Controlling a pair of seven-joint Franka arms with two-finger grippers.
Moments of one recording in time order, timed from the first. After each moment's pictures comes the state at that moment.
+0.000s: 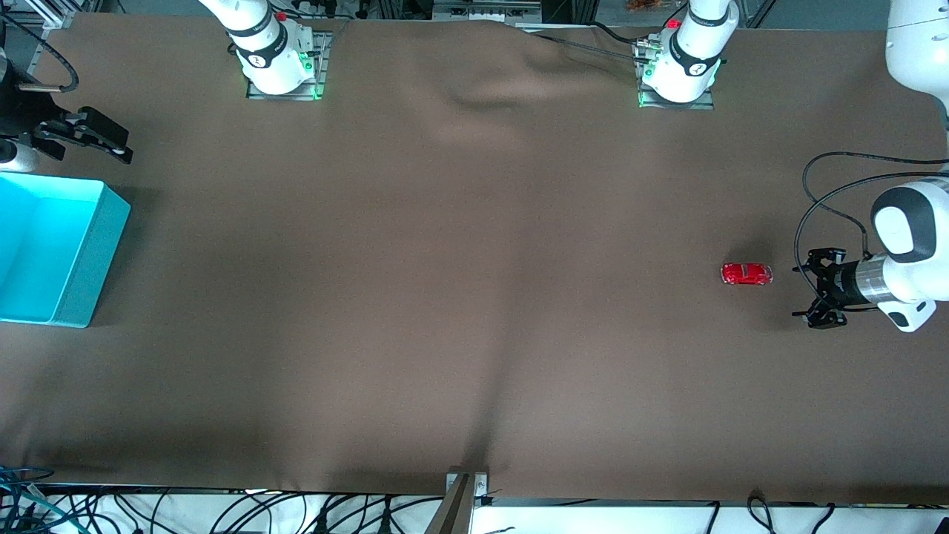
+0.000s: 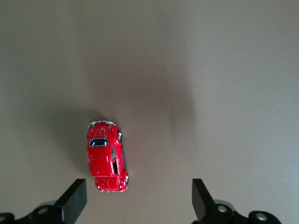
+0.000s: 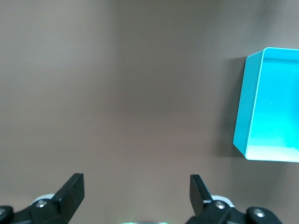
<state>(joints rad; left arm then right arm) 0.18 0.52 0.07 -1.73 -0.17 2.07 -1.15 -0.06 -0.05 0.08 -1.62 -0.03 1.53 0.05</state>
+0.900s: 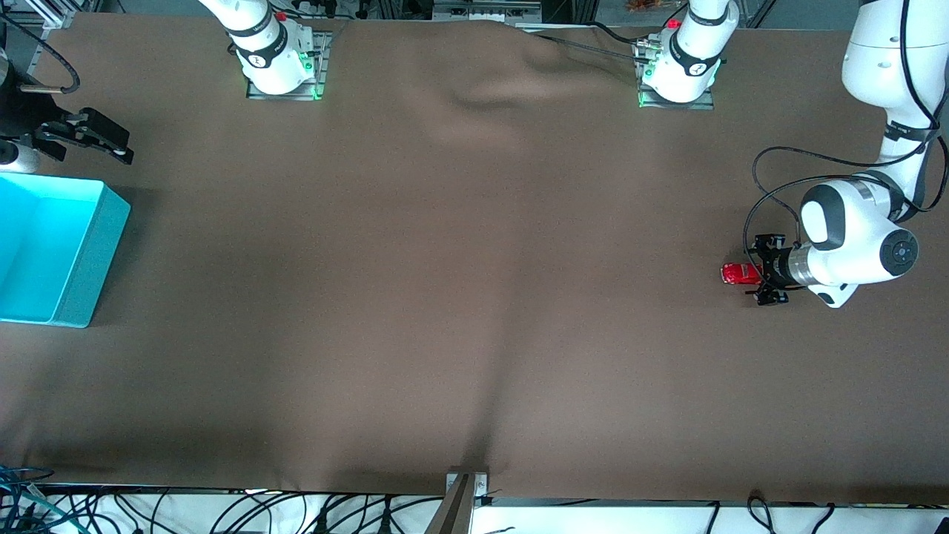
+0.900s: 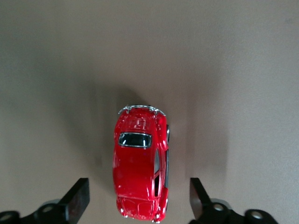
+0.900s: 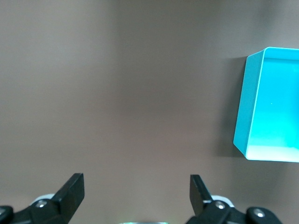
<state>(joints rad) 0.13 0.52 0.07 -1.98 -0.16 2.25 -1.29 -0.06 -0.05 0.08 -1.62 -0.03 1.53 0.05</state>
